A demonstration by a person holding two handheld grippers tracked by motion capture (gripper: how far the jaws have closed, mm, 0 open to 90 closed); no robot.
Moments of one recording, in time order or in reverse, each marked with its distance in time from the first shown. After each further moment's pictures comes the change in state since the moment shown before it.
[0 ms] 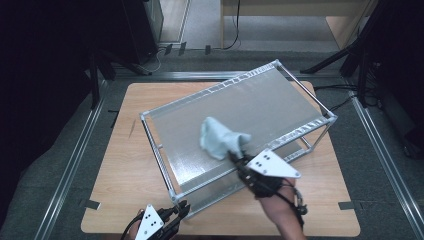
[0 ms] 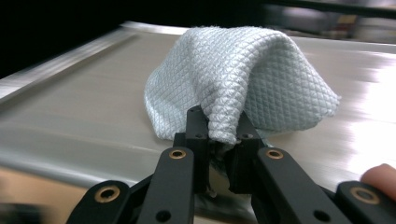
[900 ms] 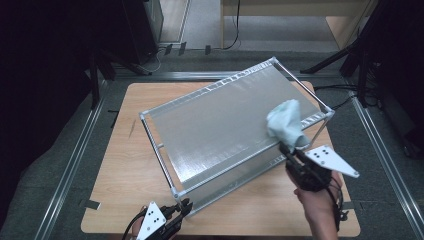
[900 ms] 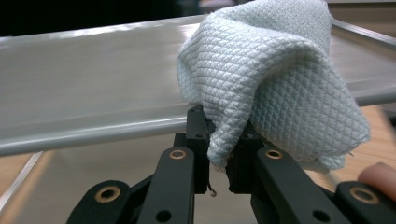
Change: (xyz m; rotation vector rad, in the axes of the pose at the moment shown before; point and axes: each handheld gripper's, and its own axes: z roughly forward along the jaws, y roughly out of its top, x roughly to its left) left arm 0.002 0.002 0.009 0.003 -0.024 0.003; right arm -0.077 -0.025 -0.047 -0.009 -0.235 0.199
